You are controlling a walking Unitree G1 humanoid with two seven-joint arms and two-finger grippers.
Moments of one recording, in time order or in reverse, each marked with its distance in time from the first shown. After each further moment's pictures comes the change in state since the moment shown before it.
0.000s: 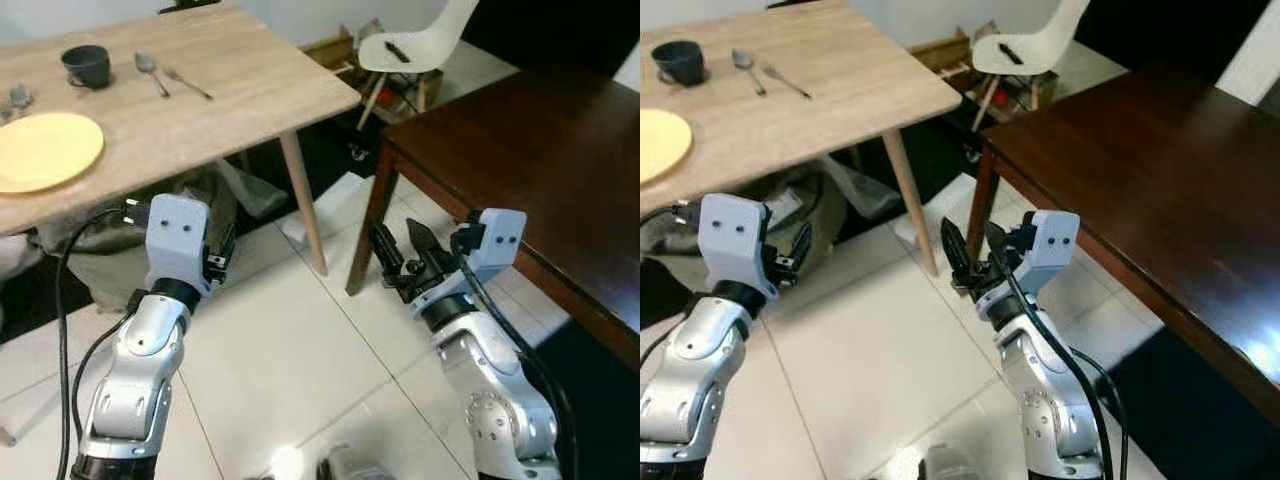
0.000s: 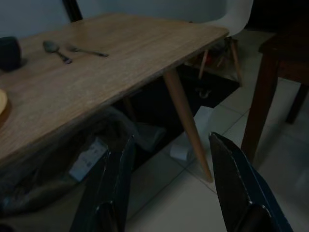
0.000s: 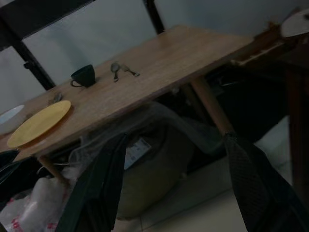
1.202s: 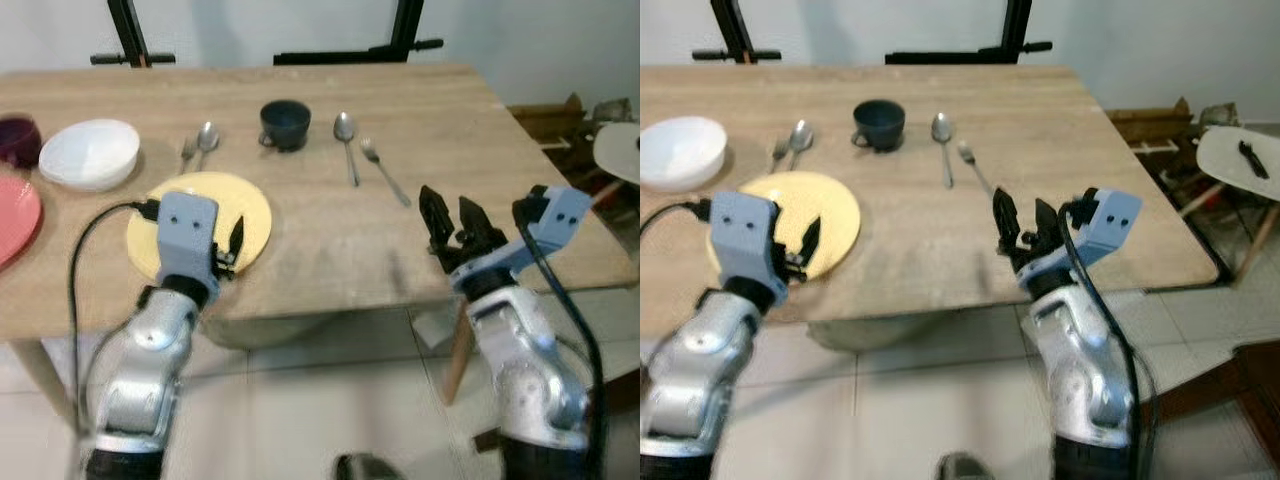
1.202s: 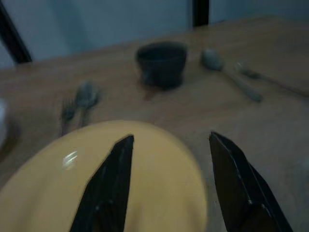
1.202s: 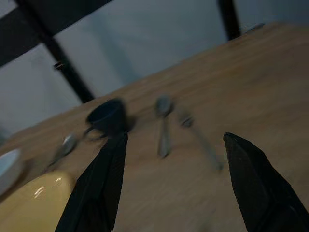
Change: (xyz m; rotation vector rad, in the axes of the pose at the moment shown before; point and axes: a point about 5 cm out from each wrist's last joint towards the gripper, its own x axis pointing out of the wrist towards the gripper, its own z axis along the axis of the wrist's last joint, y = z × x) left arm 0.008 -0.004 0.010 0.004 -0.038 -0.013; right arm 0.010 -0.039 0.034 0.023 -0.131 -0.156
